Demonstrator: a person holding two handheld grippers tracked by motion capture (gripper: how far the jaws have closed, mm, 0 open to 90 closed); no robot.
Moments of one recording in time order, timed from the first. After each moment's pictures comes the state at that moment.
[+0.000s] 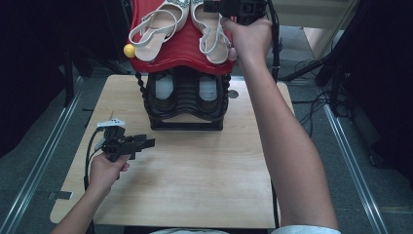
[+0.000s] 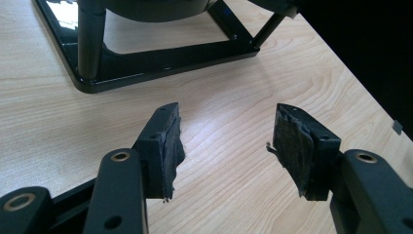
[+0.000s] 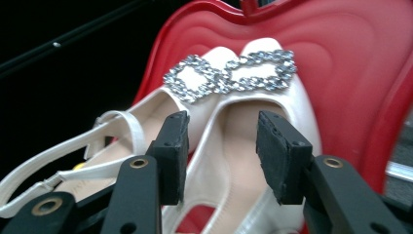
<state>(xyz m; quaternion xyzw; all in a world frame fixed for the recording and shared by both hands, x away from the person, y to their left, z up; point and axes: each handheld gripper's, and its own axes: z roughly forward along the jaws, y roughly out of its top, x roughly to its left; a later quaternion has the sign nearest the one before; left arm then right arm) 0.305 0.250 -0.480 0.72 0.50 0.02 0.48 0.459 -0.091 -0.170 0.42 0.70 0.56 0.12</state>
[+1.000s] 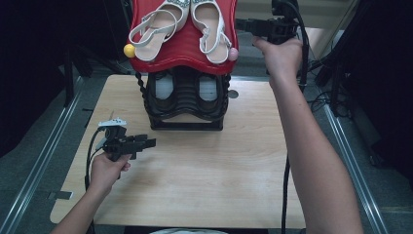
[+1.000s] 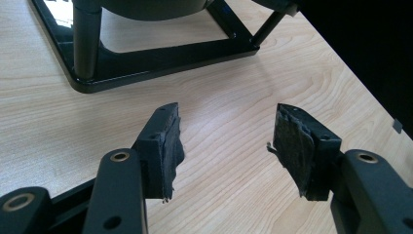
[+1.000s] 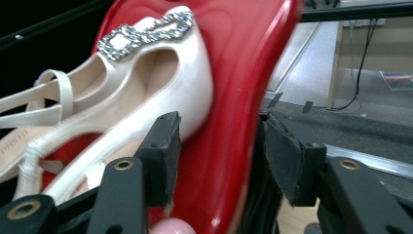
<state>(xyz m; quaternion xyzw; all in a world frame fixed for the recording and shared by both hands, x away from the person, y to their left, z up) 0.307 0.248 -0.481 0.72 0.50 0.02 0.48 0.449 -0.160 -0.201 0.44 0.69 0.55 0.16</state>
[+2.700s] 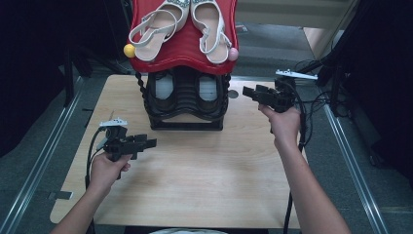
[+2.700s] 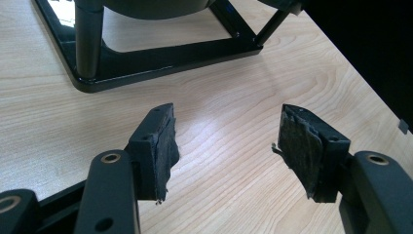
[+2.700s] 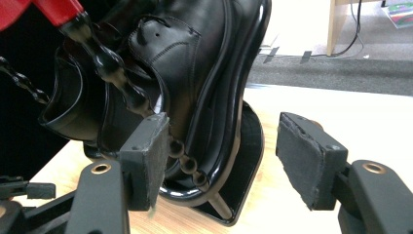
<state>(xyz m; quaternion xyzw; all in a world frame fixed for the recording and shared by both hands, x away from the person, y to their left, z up) 0.307 0.246 -0.482 0.72 0.50 0.03 0.47 0.408 -0.210 -0.361 0.48 0.69 0.52 0.11</state>
